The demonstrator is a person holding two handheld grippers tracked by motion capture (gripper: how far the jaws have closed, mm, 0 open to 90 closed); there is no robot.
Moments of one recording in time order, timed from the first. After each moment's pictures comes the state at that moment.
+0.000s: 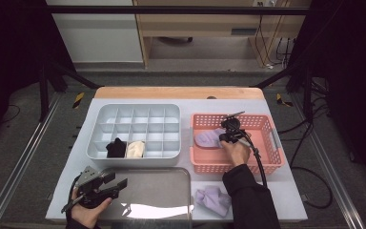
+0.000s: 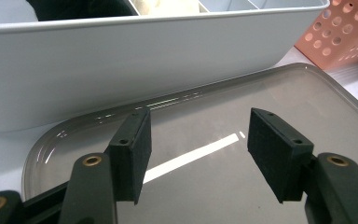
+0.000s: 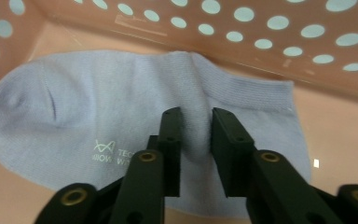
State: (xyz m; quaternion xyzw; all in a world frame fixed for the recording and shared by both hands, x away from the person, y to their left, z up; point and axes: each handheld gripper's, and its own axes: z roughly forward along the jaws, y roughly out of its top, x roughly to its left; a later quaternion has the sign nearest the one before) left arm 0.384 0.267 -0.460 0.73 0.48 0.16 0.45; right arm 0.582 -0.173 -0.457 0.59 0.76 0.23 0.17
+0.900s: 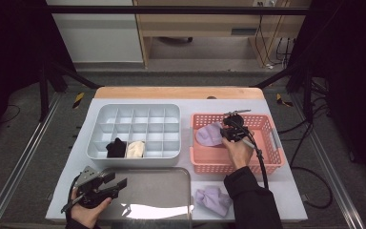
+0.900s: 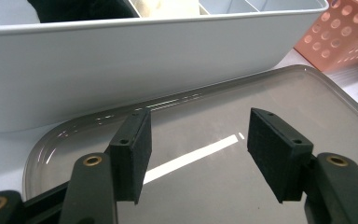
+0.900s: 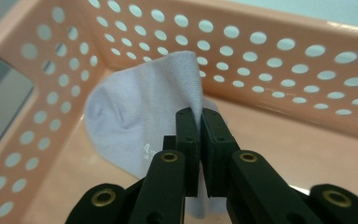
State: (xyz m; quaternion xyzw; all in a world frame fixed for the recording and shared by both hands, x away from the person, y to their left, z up) left arm 0.384 0.267 -0.460 0.73 0.48 0.16 0.45; right arm 0.561 -0.172 -0.422 0.56 0.75 0.30 0.19
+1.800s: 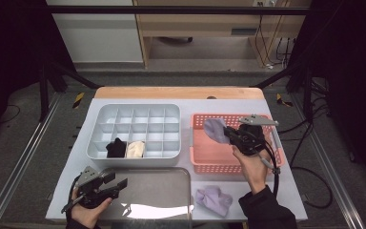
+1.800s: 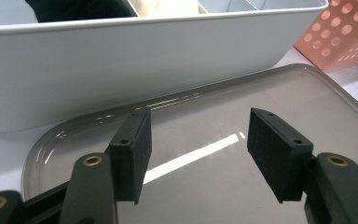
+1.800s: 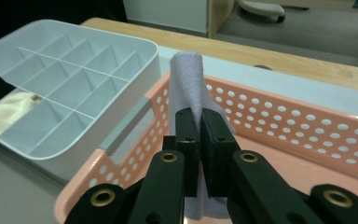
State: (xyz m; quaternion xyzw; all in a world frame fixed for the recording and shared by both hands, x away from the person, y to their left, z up) left arm 0.383 0.266 -0.460 0.73 0.48 0.16 0.45; right arm 0.471 -0.184 -0.351 0.47 0.73 0.44 0.24
